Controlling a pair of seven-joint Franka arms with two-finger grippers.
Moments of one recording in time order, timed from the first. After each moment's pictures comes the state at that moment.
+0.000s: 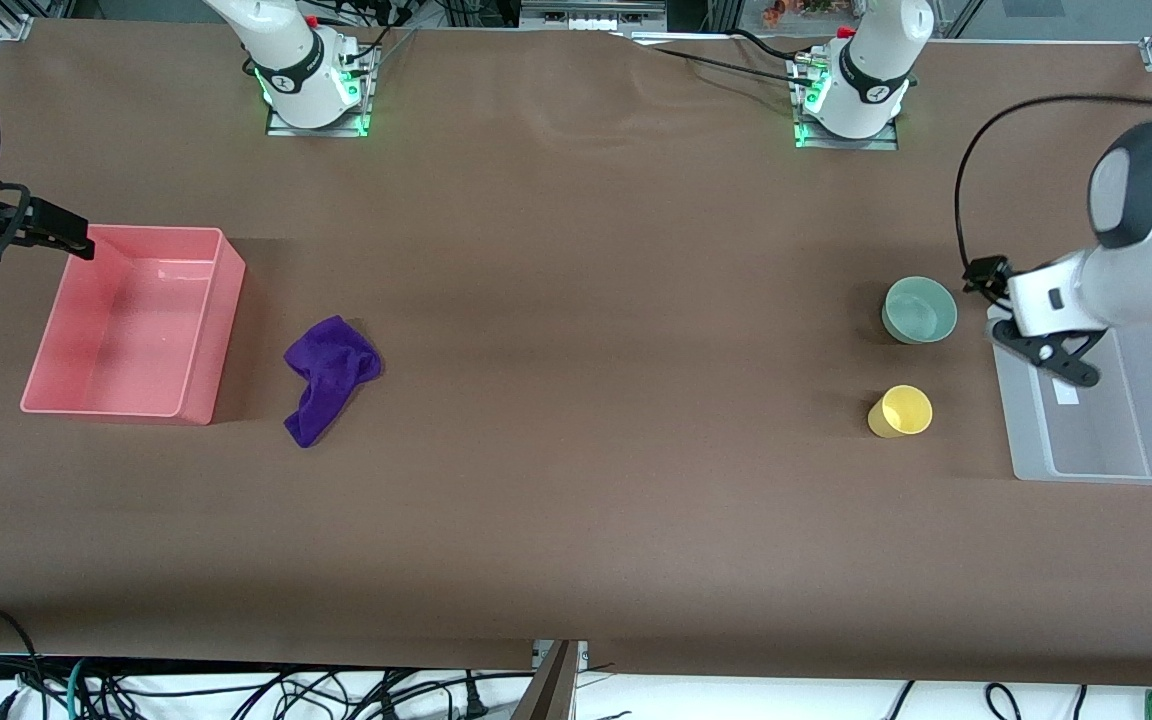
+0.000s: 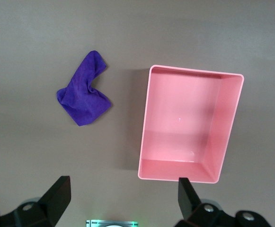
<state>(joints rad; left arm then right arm) 0.11 0.25 -0.06 -1.81 0.10 1.76 0.63 -0.04 0.14 0.02 -1.44 -0.06 1.45 -0.08</state>
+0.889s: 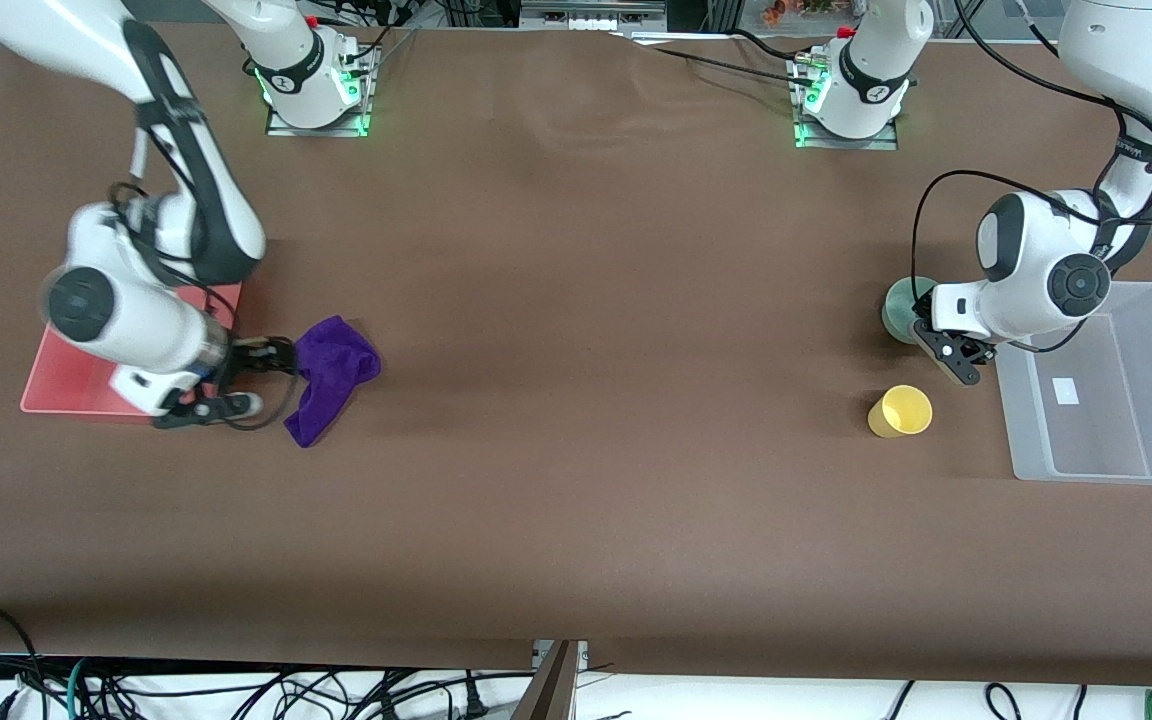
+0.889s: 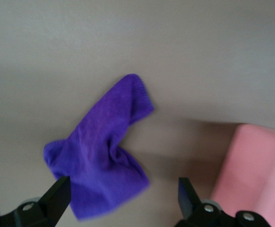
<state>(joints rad) 0.19 0.35 -0.06 -2.25 0.12 2.40 0.89 0.02 0.43 0.11 -1.89 -0.05 2.23 -0.02</state>
